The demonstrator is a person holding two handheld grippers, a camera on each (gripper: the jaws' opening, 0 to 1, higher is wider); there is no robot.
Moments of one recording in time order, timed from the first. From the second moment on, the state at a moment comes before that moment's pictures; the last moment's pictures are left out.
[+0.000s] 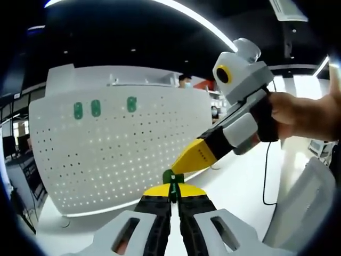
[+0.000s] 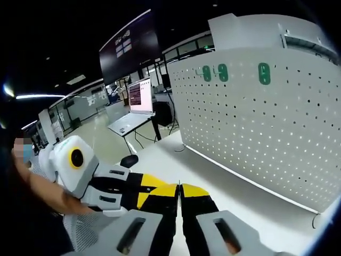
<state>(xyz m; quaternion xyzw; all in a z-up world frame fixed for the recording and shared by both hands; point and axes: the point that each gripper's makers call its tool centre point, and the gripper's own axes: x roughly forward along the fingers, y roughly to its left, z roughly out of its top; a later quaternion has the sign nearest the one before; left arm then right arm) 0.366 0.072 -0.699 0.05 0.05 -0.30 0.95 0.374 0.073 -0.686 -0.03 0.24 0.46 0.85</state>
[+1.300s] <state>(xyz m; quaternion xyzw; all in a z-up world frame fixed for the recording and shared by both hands) 0.373 0.082 -0.687 0.06 0.04 -0.27 0.96 0.373 0.040 -0.664 -0.05 0.14 0.45 0.88</state>
